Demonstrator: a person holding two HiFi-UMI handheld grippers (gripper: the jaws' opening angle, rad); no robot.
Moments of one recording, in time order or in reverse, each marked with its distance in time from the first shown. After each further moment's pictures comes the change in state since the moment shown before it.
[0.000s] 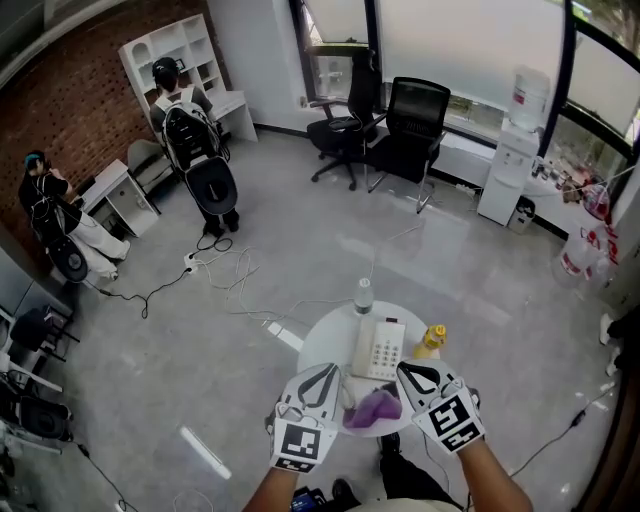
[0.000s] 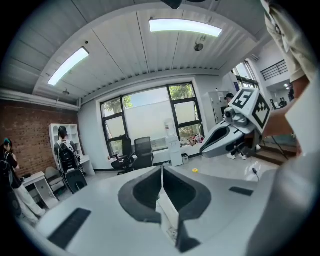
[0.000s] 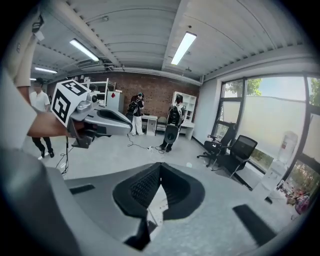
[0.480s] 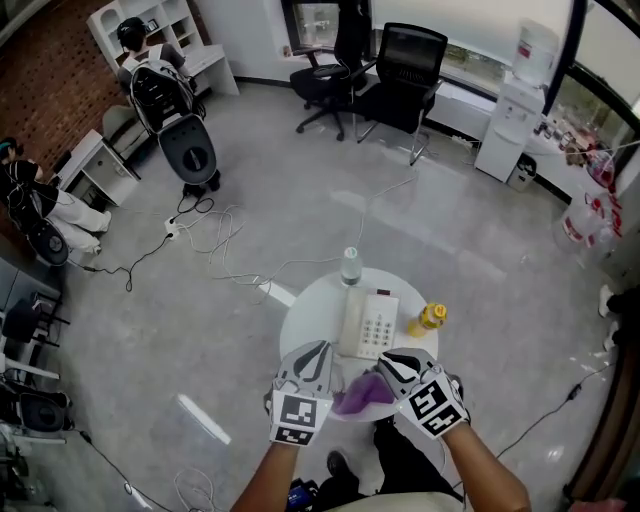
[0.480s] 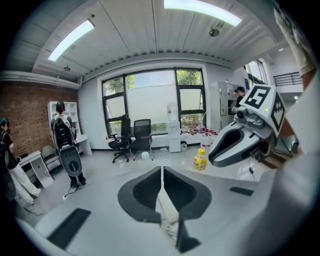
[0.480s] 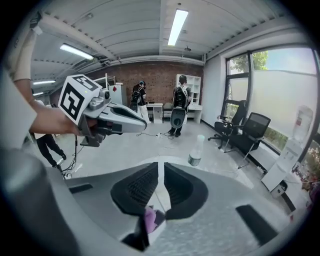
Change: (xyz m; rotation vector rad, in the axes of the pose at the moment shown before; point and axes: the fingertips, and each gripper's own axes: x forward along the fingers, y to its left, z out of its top) left arm 0.096 0.003 -0.108 -0.116 0.175 -0.023; right arm 0.087 -0.004 -0.101 0.069 0.148 0.137
